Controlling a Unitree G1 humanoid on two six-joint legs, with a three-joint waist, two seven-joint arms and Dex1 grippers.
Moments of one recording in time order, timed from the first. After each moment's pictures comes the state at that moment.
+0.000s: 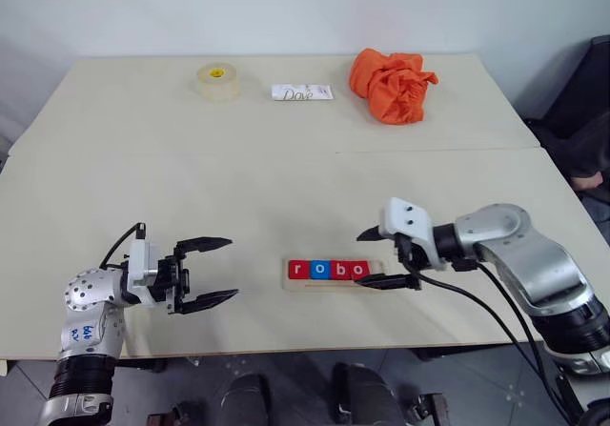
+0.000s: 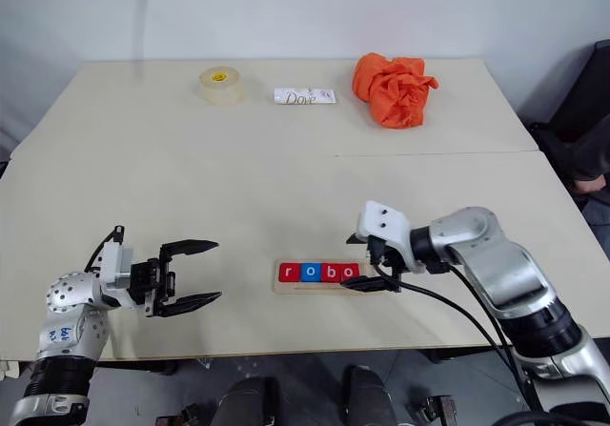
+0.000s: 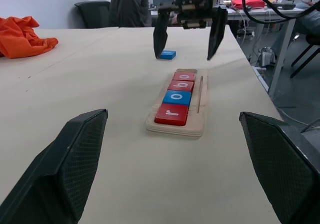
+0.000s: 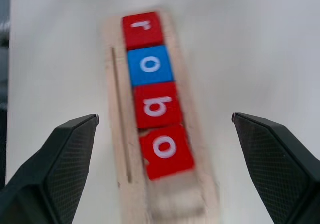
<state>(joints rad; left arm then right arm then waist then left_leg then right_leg) -0.21 0.56 0.20 0.27 -0.55 -0.22 -1.46 -0.43 -0.78 0.12 -0.30 0.29 0.69 1.15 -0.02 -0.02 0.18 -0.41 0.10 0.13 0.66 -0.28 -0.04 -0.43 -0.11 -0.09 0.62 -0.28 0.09</state>
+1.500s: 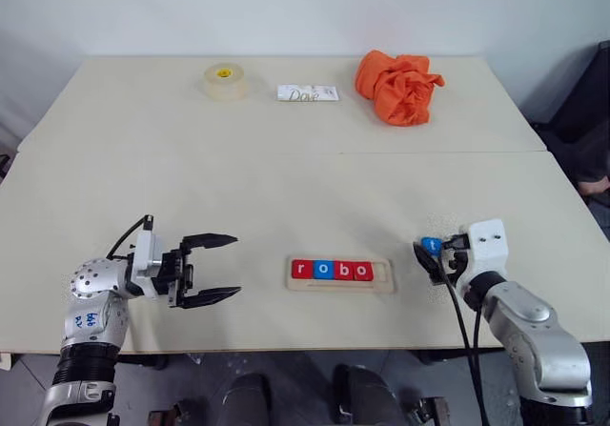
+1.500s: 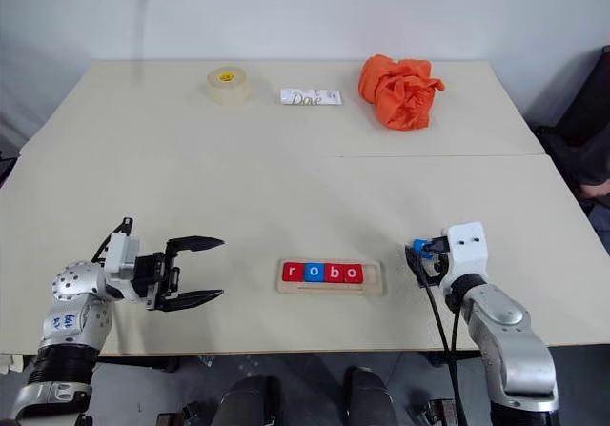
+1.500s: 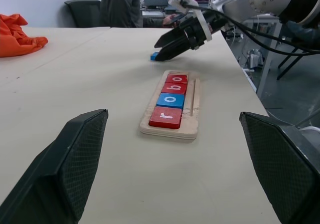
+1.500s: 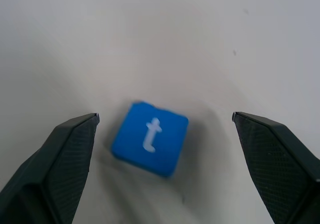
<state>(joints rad) -0.26 0.57 0.18 0.29 -0.55 -0.16 -1.50 -0.02 -0.38 -0.21 -0.42 0.25 0.74 0.25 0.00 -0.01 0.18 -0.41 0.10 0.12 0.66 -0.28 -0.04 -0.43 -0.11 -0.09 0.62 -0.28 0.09</state>
